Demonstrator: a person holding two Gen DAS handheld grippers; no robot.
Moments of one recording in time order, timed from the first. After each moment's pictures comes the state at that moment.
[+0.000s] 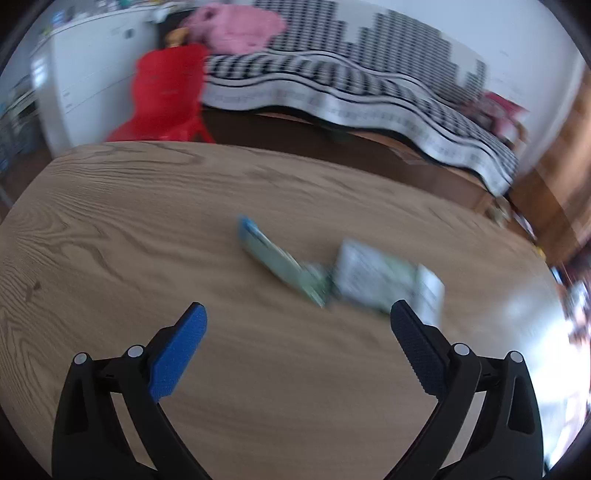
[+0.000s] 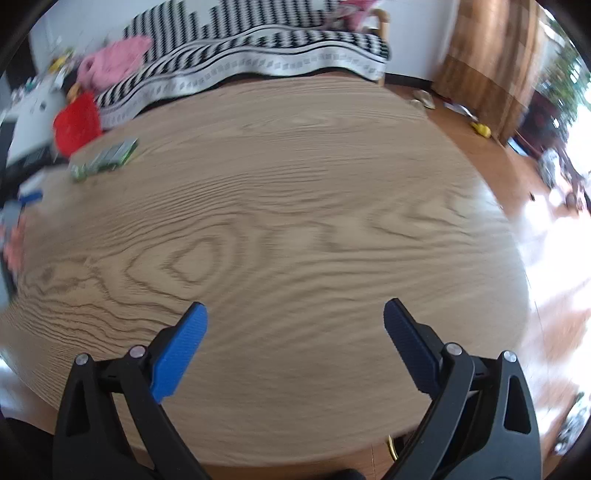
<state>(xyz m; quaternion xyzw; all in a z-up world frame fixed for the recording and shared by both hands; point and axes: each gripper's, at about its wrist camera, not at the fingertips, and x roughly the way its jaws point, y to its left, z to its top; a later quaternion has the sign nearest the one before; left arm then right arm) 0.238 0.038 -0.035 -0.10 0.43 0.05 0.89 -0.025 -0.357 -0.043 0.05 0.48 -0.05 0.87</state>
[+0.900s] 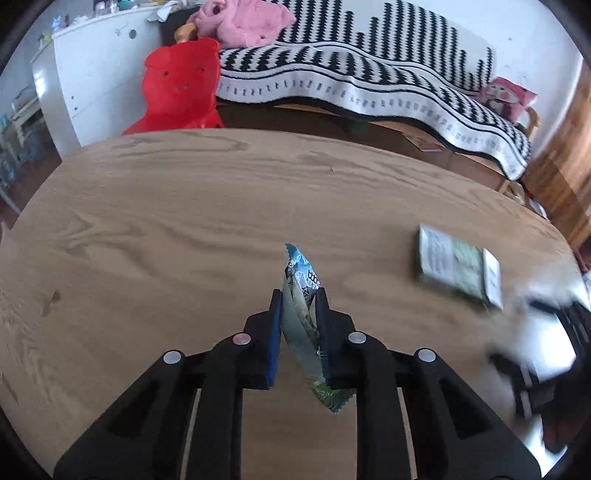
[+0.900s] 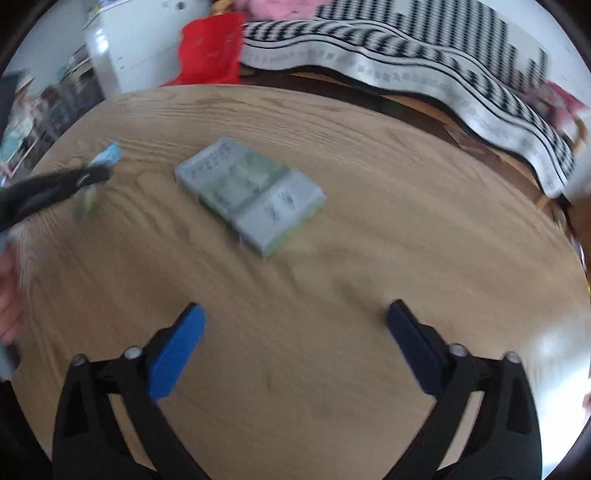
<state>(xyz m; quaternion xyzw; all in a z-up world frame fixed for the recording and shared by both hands) 0.220 0.084 -0.049 -0.07 0.45 0.04 0.89 0.215 -0.187 -0.055 -0.12 0.48 0.22 0.84</state>
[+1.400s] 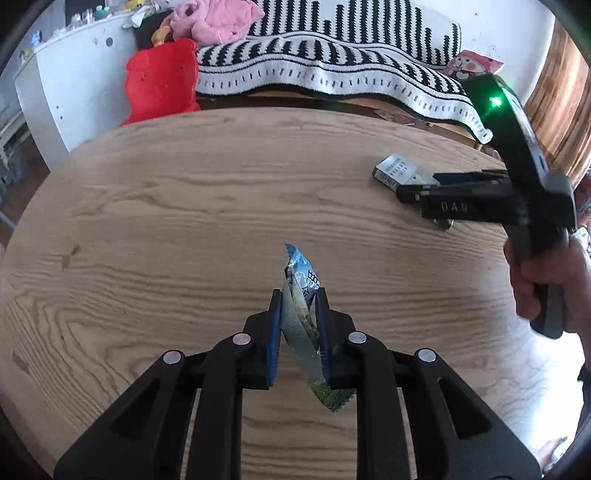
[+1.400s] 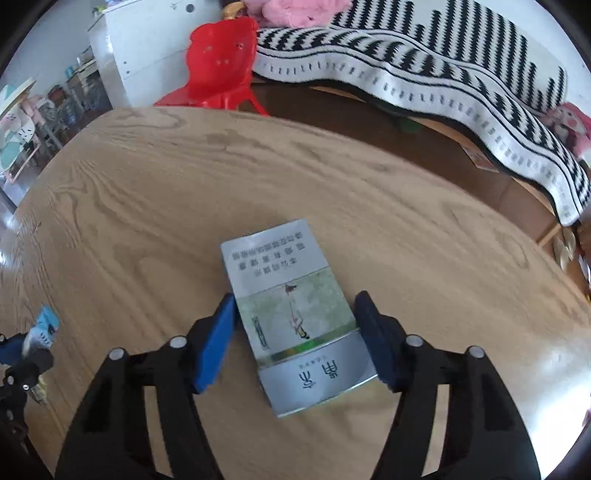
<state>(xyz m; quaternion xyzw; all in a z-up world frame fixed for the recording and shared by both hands) 0.147 0.060 -0.048 -0.03 0.47 0.00 0.88 0.253 -0.138 -0.047 -0.12 0.48 0.20 0.85</state>
